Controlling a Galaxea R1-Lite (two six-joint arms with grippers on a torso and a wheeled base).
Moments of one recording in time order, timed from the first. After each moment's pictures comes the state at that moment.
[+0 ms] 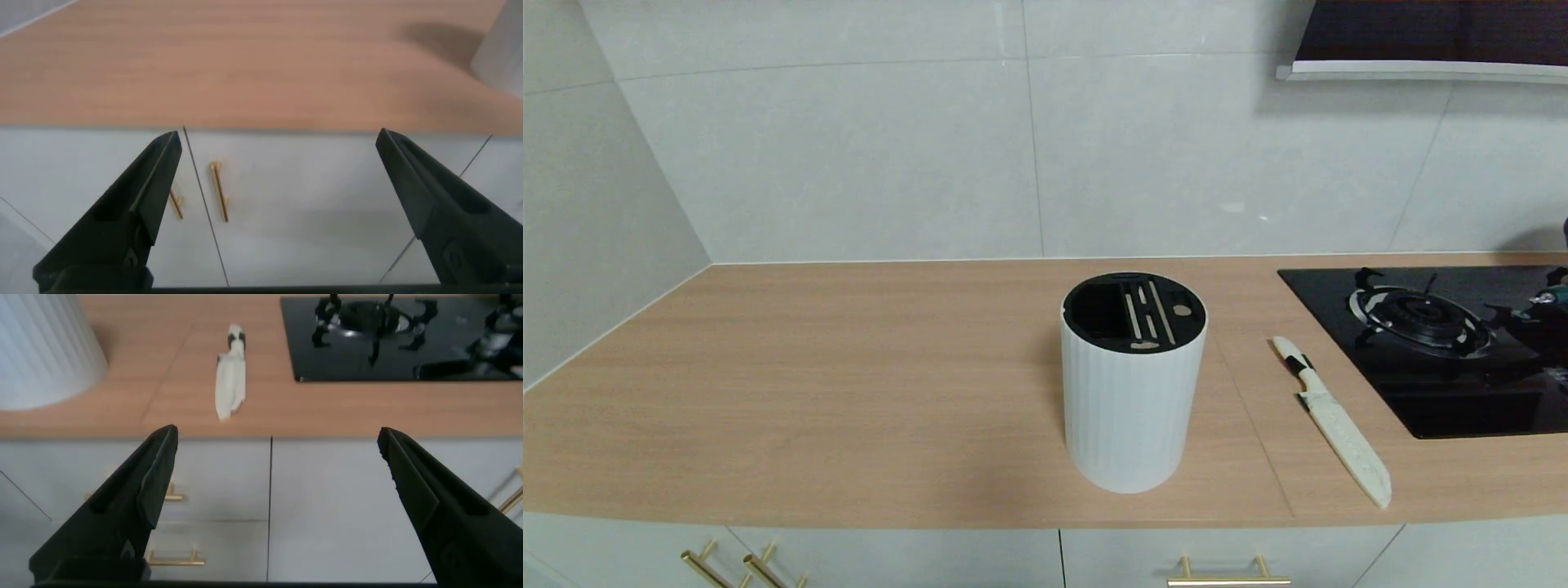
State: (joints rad) left arm 0.01 0.00 0.00 0.00 0.04 0.00; right arm 0.00 0.00 0.00 0.00 -0.02 -0.01
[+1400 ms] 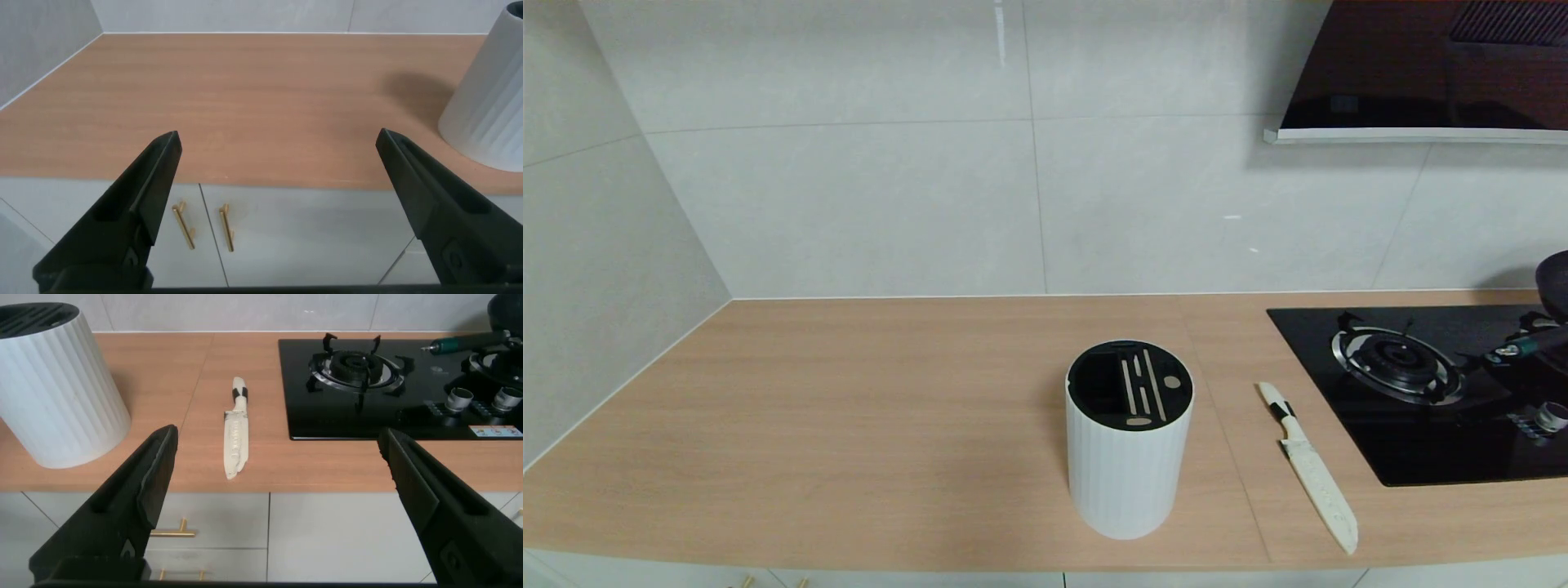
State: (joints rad) left arm 0.01 0.00 0.00 0.00 0.04 0.00; right arm 0.00 0.00 0.00 0.00 -0.02 -0.02
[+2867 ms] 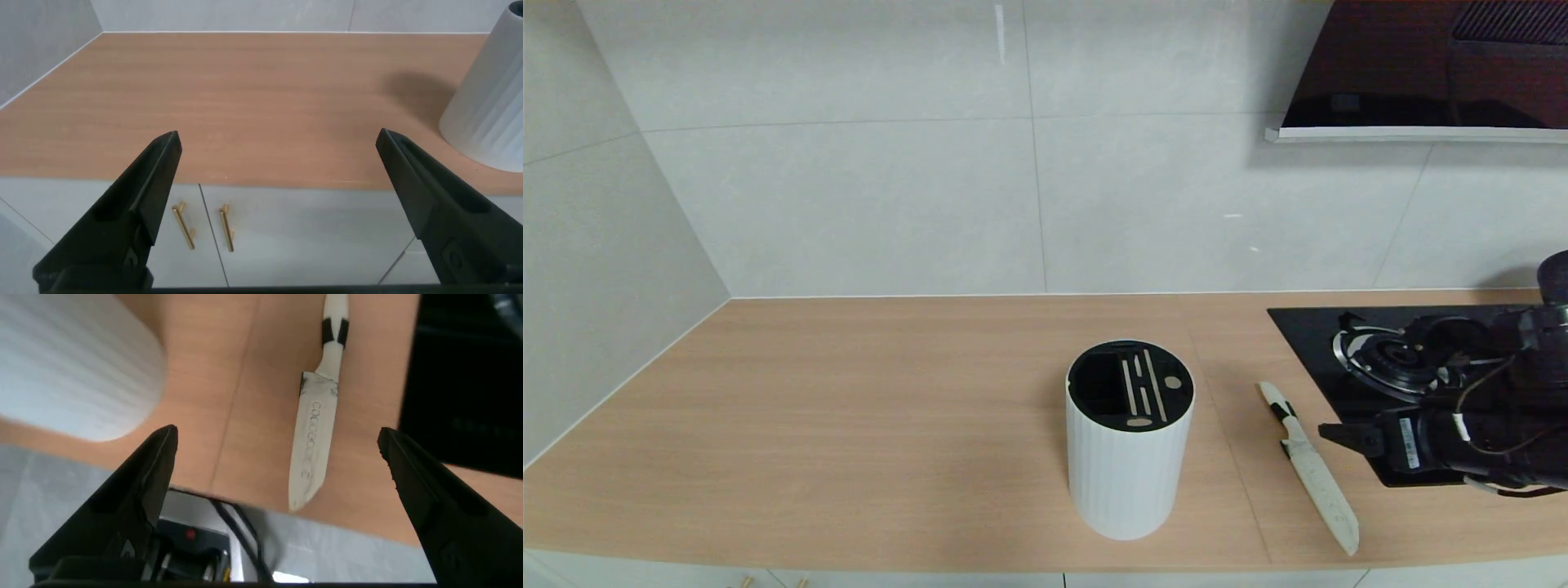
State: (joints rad) left arm 0.01 0.00 0.00 0.00 0.04 0.00; right arm 0.16 1.56 -0.61 -0.28 0.07 0.01
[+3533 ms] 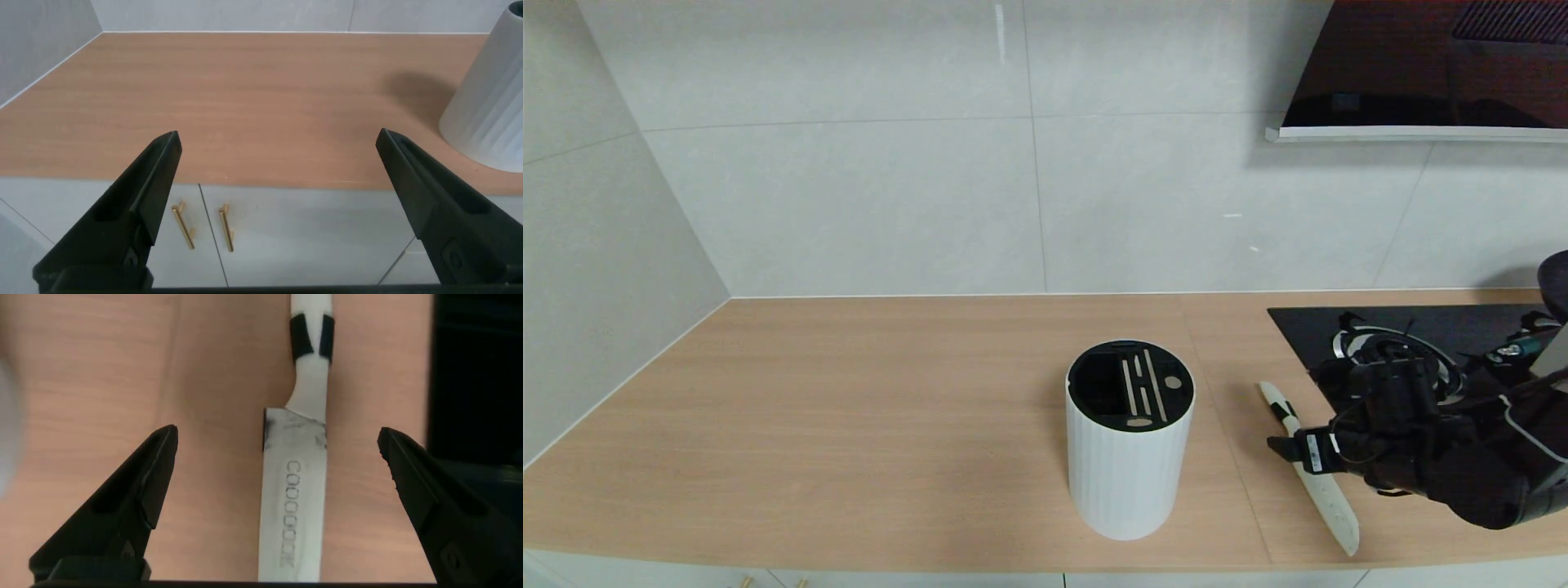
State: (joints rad) left arm 0.01 0.00 0.00 0.00 0.04 -0.01; right arm 0.17 2.07 -0.61 -0.78 -0.09 0.02
